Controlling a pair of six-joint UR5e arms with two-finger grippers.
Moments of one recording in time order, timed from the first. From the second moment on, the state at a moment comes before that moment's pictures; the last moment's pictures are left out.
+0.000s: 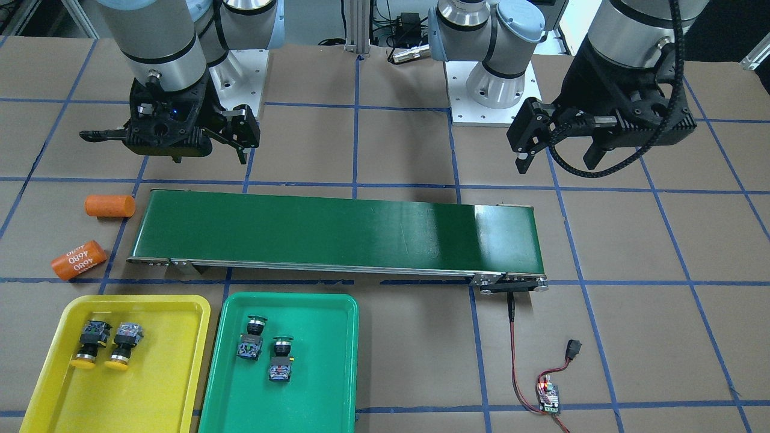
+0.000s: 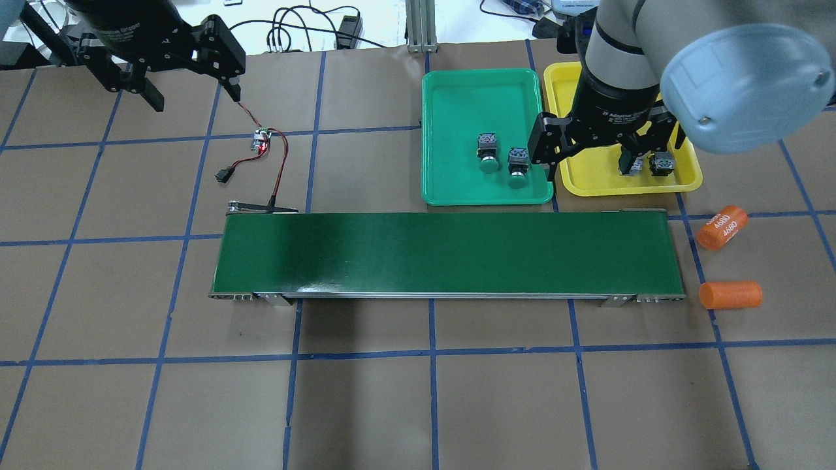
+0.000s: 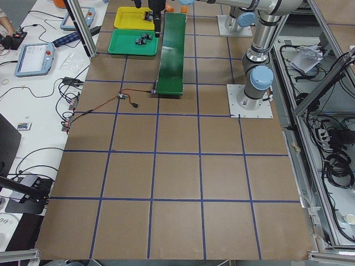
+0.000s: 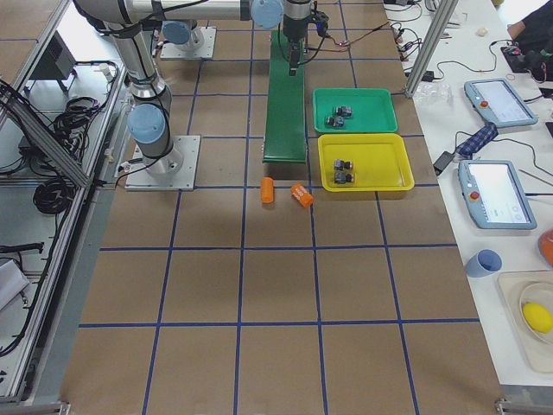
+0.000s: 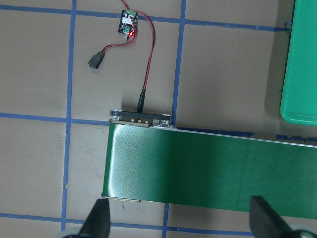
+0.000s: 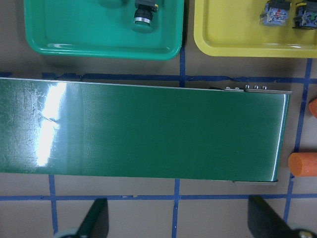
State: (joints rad) left arm -1.54 -1.66 -1.36 -1.63 1.57 -0.07; right arm 1.67 -1.54 1.60 -1.58 -1.61 0.06
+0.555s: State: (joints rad) left arm -1.54 -1.66 -1.35 -1.63 1.57 -0.07; right arm 1.60 -1.59 1.63 -1.57 -1.54 0.12
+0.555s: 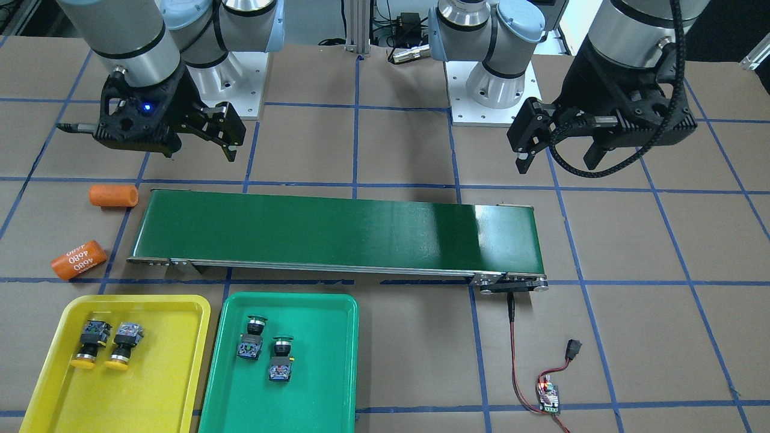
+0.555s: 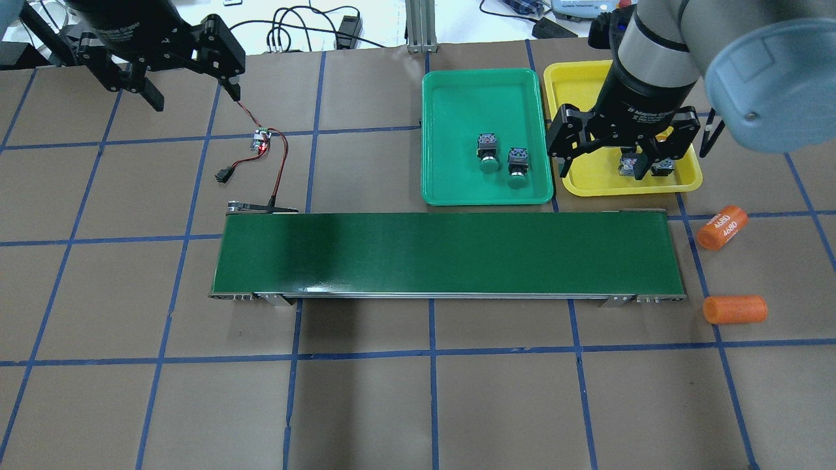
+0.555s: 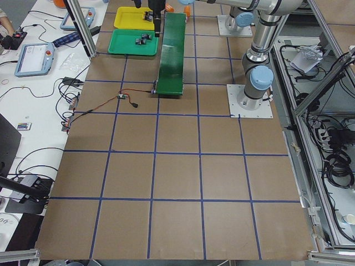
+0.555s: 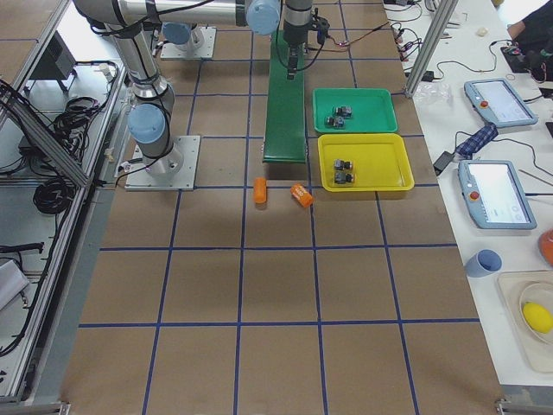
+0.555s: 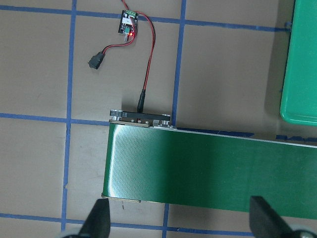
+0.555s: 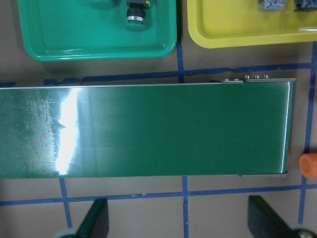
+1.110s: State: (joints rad) left arm -1.54 -1.66 -1.35 -1.63 1.57 -0.07; right arm 1.58 -1.67 1.66 -1.56 -1.54 0.15
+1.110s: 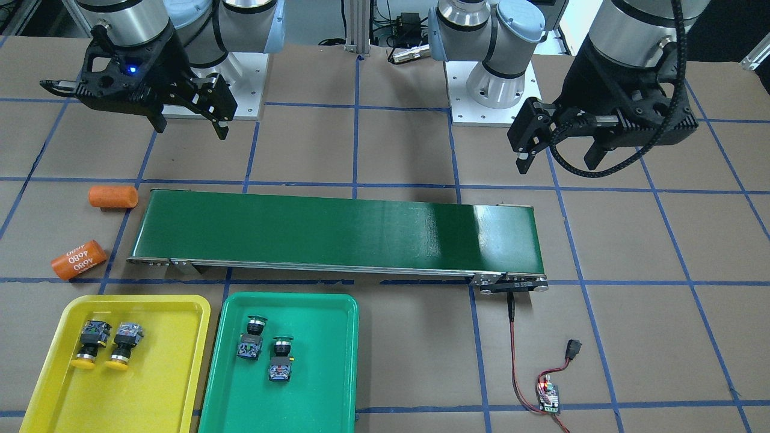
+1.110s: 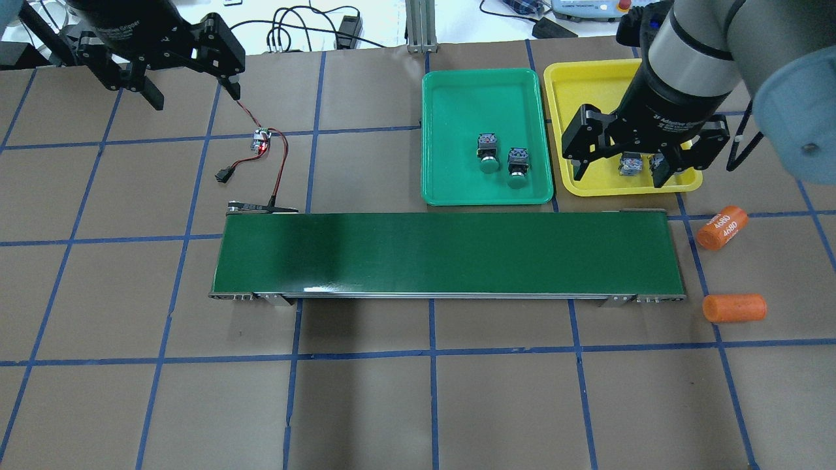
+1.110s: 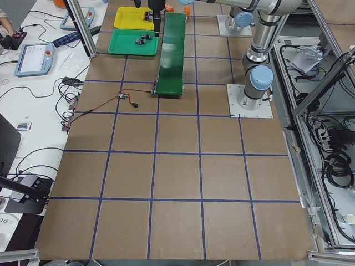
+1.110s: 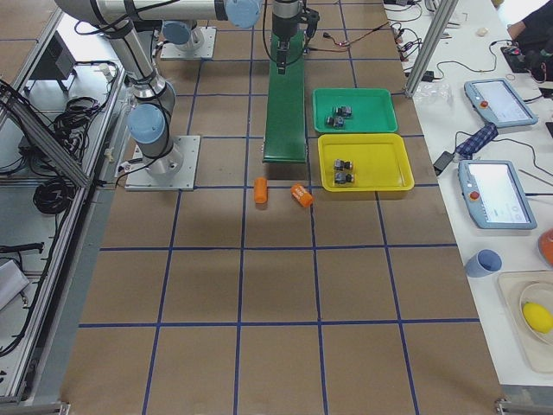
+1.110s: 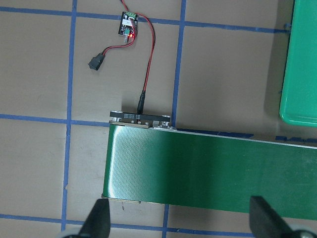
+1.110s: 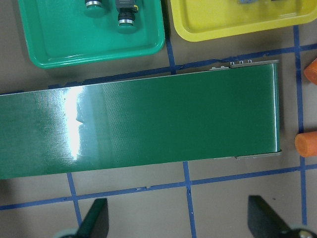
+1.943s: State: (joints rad) left arm -1.54 -1.66 -1.35 -1.63 1.57 -0.07; right arm 1.57 -1.67 1.66 -1.51 -1.56 0.14
